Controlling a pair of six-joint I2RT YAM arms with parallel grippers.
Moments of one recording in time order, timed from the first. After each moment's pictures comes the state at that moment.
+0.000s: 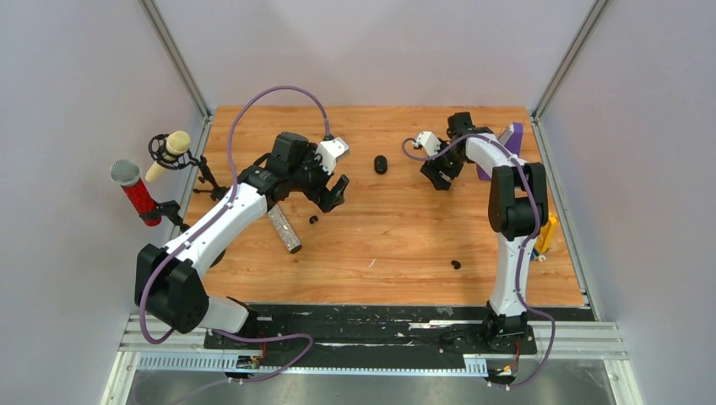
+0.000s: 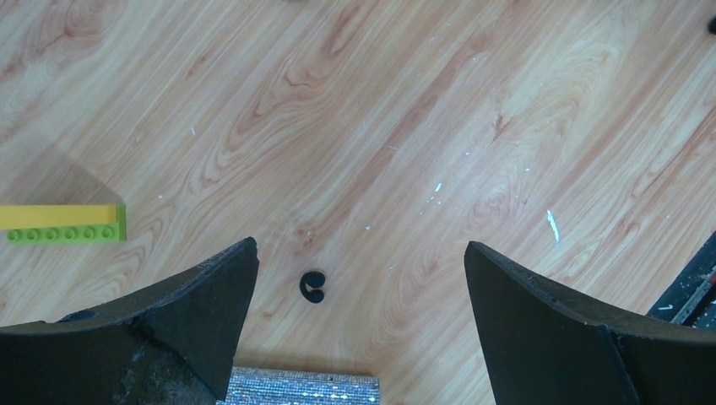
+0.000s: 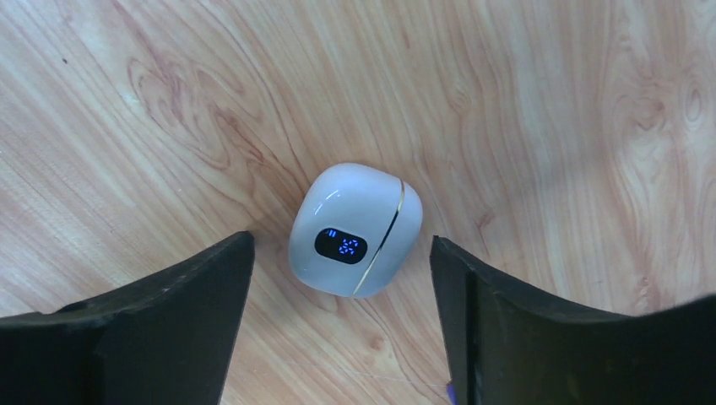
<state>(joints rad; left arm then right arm) -0.48 1.39 1.17 -0.49 0.33 0.29 0.12 2.17 1.69 -0.72 -0.28 -0.92</state>
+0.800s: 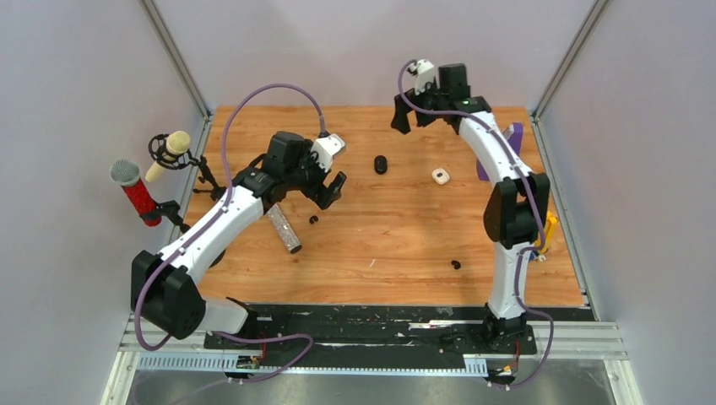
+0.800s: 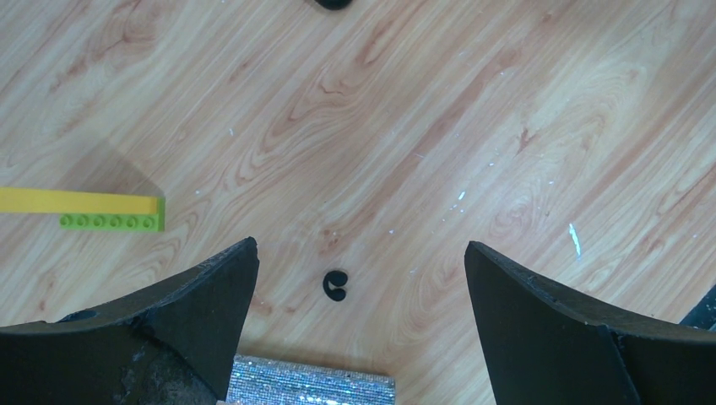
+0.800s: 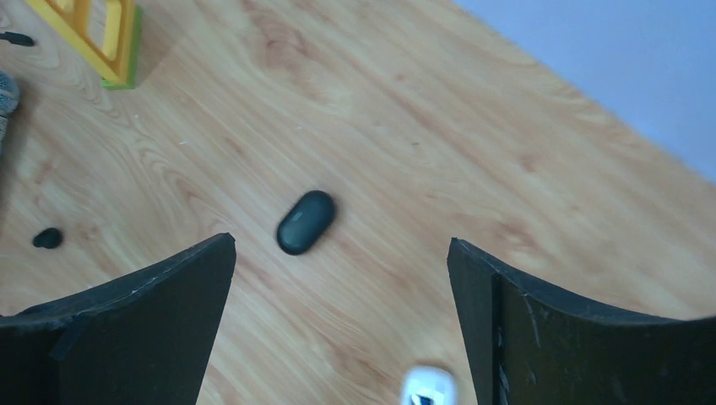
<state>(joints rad) -0.47 1.36 1.16 -0.47 0.27 0.28 0.21 2.05 2.02 -0.54 -0.46 -0.24</state>
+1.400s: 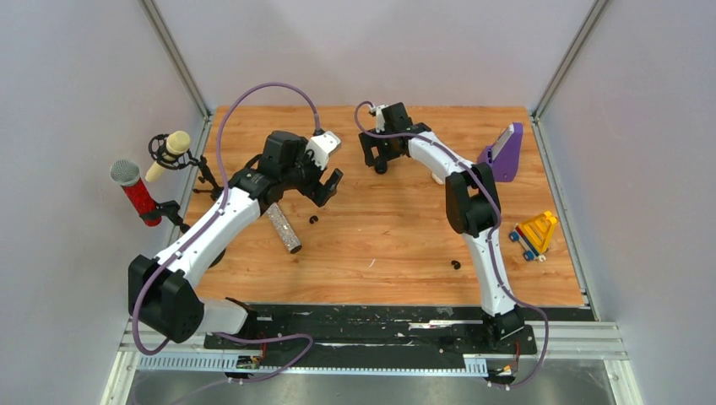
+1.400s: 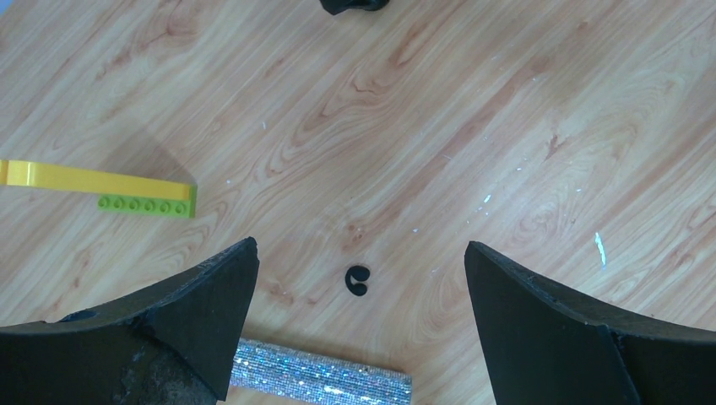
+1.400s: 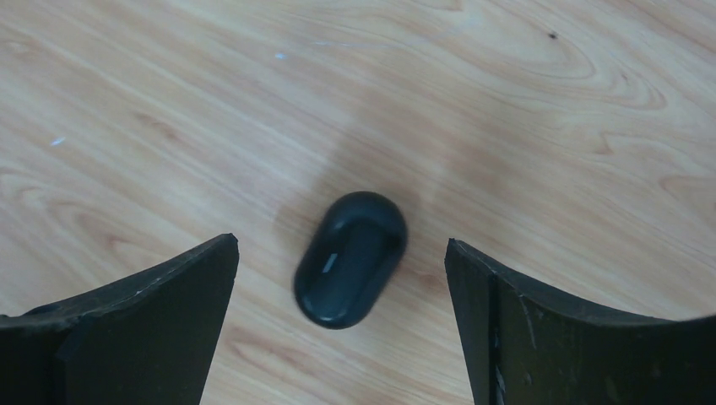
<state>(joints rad) -0.46 1.34 1.16 -0.46 0.22 0.28 0.44 2.40 2.07 -0.51 -0.13 0.02</state>
